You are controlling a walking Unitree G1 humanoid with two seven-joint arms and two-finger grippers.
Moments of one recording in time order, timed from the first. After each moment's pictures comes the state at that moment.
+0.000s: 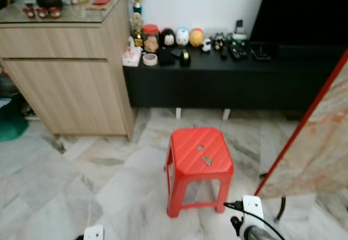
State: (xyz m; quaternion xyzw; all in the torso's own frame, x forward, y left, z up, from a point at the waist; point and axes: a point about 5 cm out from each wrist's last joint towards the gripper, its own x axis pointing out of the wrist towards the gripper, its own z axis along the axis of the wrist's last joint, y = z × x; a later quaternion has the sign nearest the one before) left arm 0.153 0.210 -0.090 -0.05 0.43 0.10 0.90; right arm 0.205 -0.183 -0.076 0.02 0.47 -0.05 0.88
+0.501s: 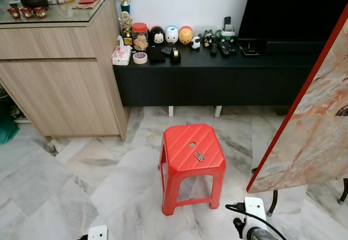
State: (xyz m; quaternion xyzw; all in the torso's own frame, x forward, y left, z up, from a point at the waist) left arm 0.158 0.207 -0.089 -0.05 0.42 0.09 0.90; right arm 0.203 -0.186 -0.076 0.00 0.47 -0.04 0.88
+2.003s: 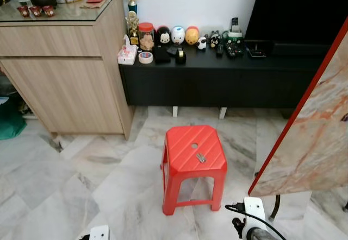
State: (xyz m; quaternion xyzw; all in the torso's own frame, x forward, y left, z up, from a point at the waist) left arm 0.153 0.205 -0.091 -0.06 0.43 0.07 0.90; right arm 0.204 -0.184 -0.075 0.01 0.47 -0.04 0.88
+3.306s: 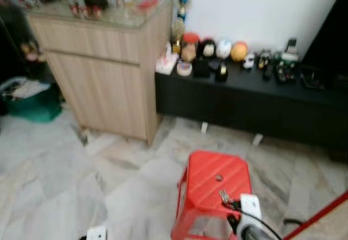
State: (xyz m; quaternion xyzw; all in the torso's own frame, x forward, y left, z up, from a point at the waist) left arm 0.153 0.212 -0.090 -0.05 0.43 0.08 0.90; right arm 0.210 -0.172 -0.073 0.04 0.44 -0.03 0.89
